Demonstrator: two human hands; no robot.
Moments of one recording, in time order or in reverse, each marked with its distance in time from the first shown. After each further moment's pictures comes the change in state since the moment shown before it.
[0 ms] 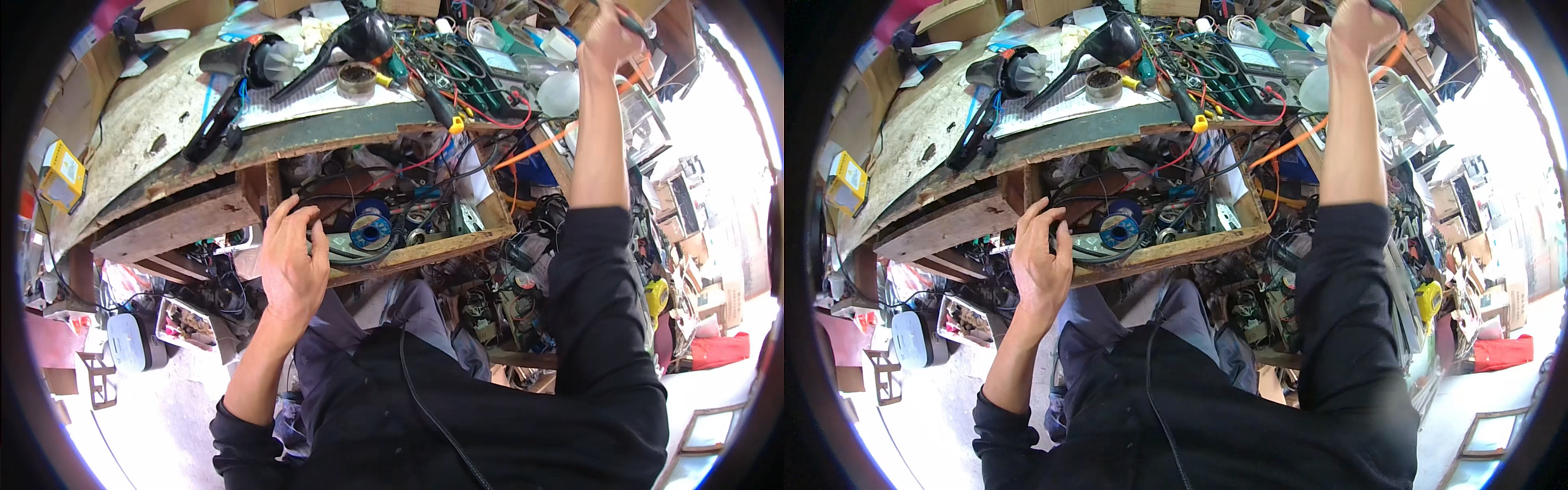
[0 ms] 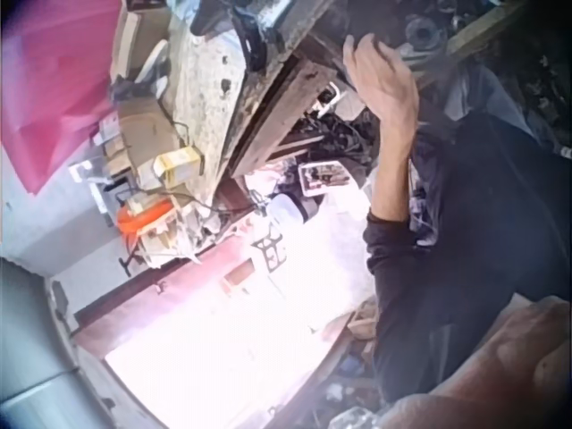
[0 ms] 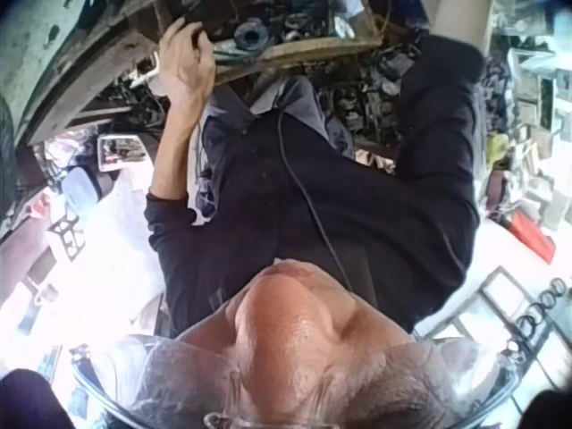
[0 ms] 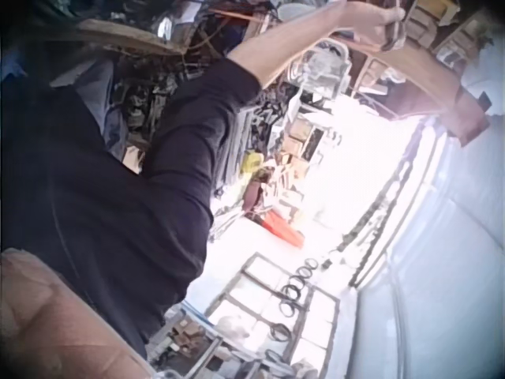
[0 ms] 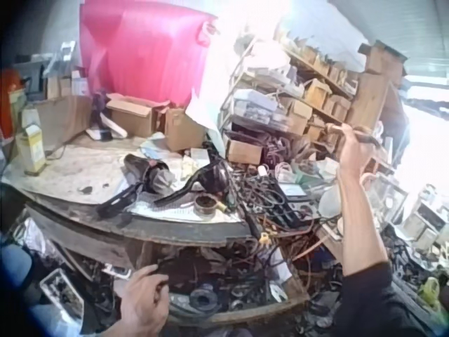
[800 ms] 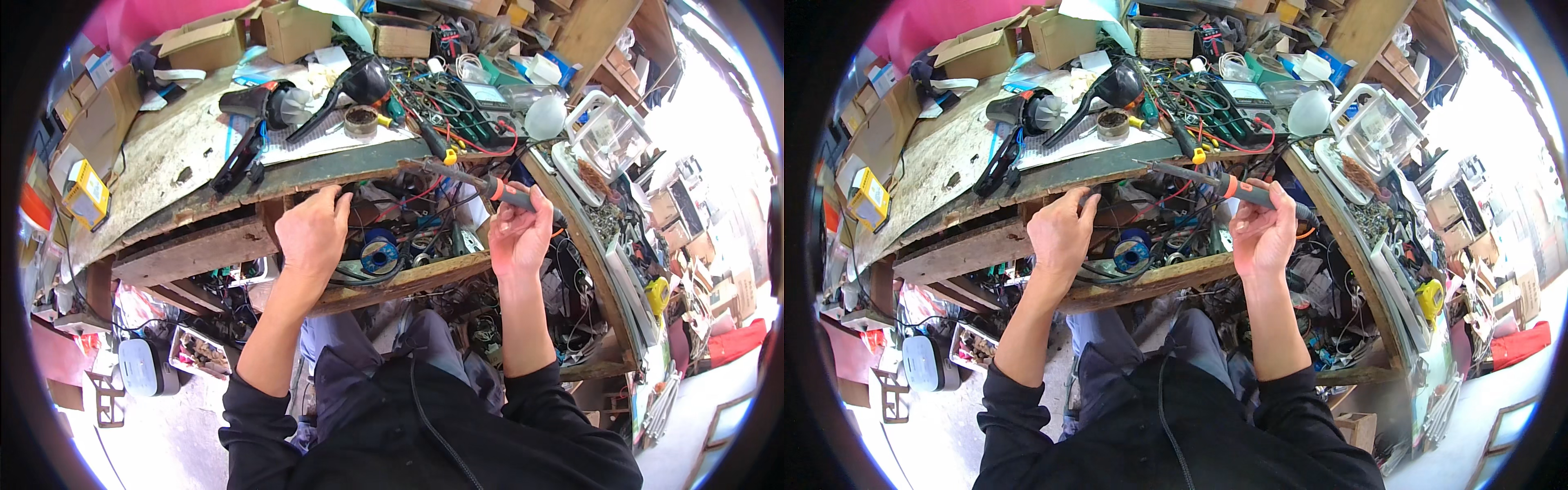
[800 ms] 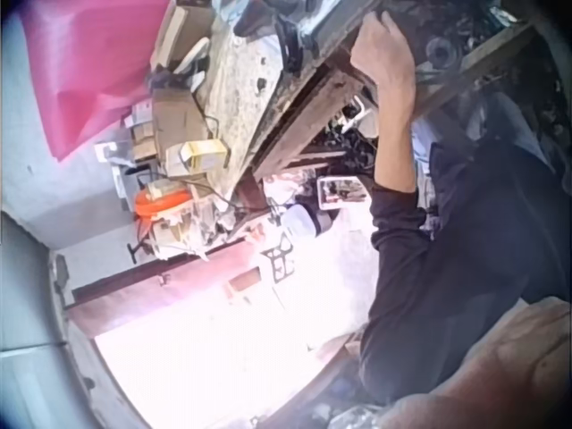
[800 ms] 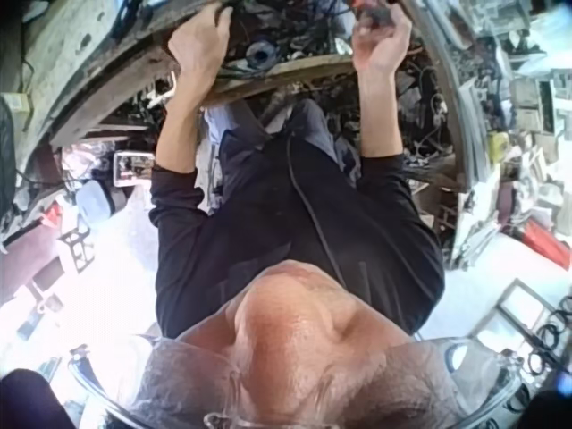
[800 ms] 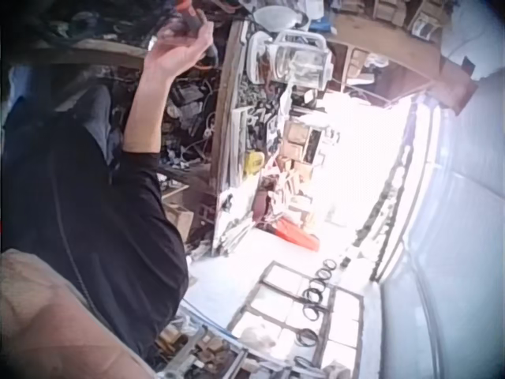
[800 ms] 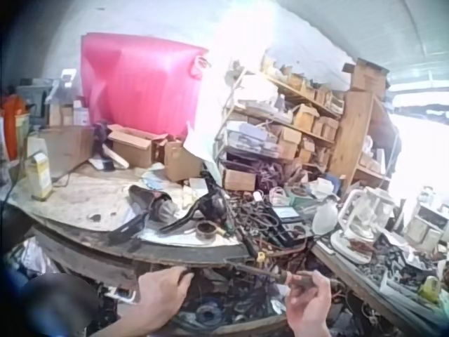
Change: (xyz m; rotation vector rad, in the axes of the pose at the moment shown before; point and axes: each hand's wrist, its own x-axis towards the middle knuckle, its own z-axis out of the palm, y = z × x) left_hand 0.061 -0.006 0.018 0.186 0.035 -0.026; right_hand -0.235 -0.185 -0.125 0.864 -0.026 1.310
